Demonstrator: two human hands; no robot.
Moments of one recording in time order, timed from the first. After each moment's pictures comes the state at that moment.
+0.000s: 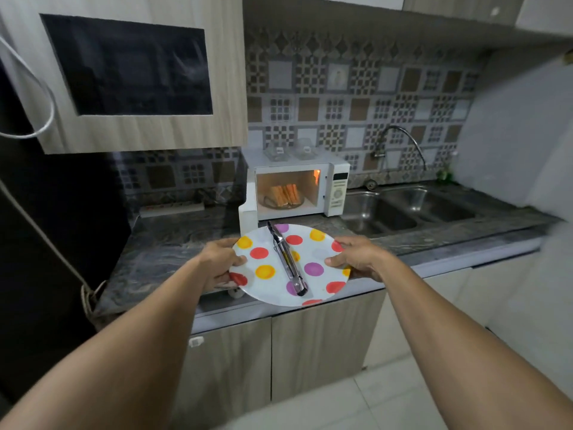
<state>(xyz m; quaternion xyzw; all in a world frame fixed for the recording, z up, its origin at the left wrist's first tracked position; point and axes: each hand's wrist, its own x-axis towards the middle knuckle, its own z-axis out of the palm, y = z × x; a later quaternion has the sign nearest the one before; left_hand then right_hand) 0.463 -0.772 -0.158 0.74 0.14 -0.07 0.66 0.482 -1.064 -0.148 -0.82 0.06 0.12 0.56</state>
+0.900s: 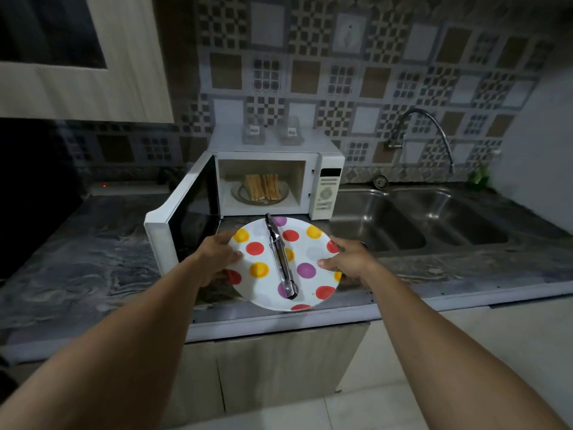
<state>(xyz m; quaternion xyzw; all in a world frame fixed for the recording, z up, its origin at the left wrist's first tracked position) 0.670 -0.930 -0.213 0.76 0.19 -0.04 0.62 0.717 -1.212 -0.208 -0.84 0.01 0.15 0.52</state>
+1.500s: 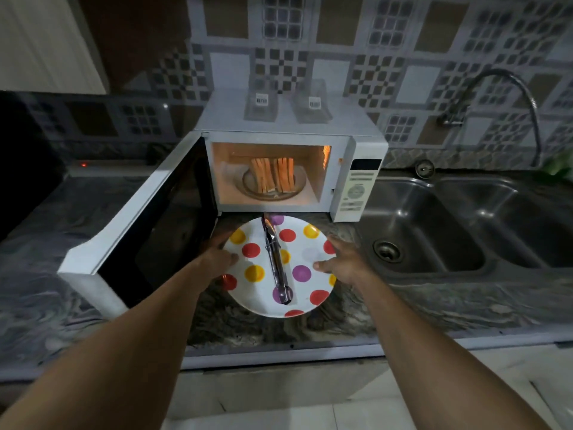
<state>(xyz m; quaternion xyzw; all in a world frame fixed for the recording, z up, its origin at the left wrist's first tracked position) 0.835 -0.892 -0.304 0.80 0.24 -0.05 0.54 0.898 -1.163 -0.299 -0.87 0.00 0.18 0.46</state>
